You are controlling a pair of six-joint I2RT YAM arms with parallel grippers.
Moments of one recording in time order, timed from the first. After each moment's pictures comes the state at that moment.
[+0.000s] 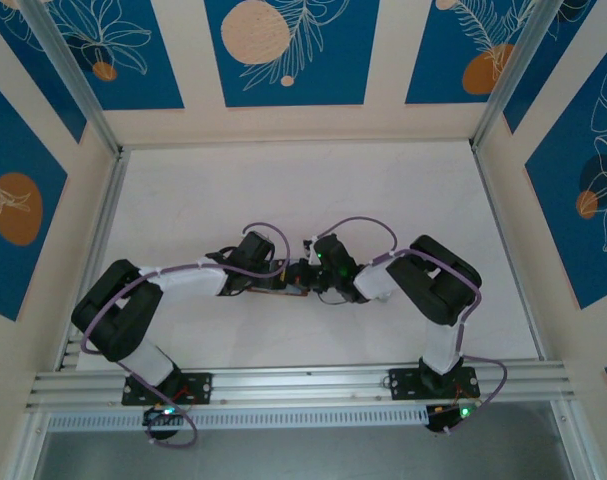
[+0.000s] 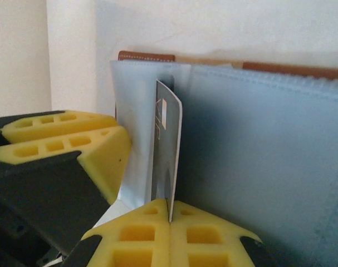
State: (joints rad) left arm -0.69 1.58 0.77 -0.23 -0.20 -0.47; right arm 0.75 1.85 0.68 0.54 -0.42 1.03
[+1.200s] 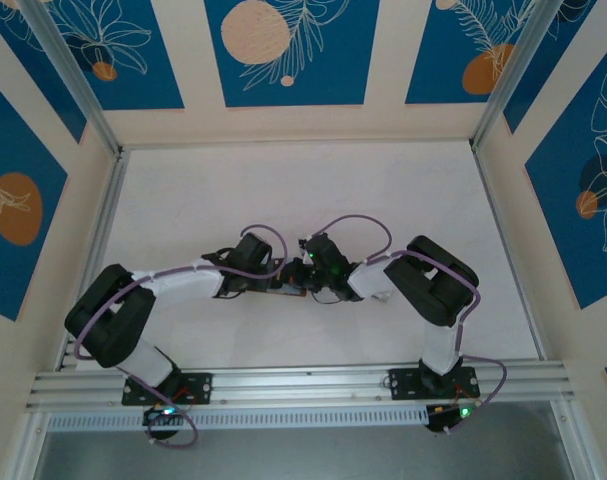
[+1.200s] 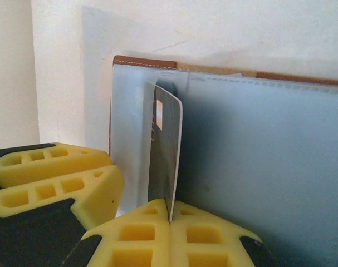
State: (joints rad) left arm -0.69 1.54 0.76 -0.31 -0.16 -0.47; right arm 0.78 1.86 0.75 0.45 -0.34 1.03
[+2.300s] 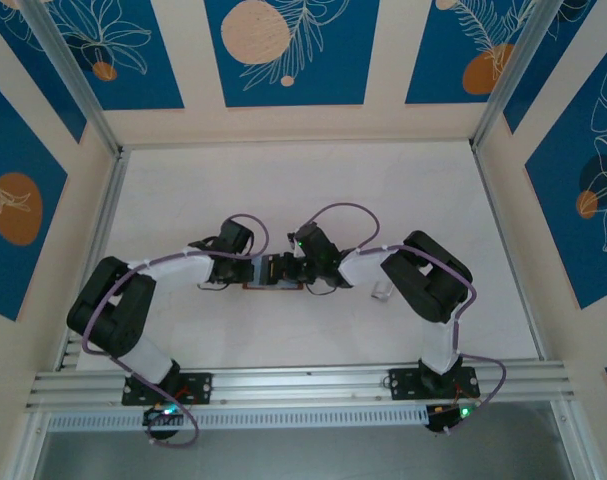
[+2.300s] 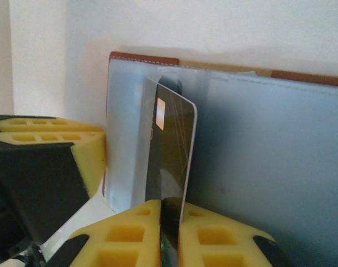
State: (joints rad) left arm -0.52 1.59 0.79 -0.37 -0.05 -0.50; right arm 0.78 1.90 0.92 0.20 -0.37 0.88
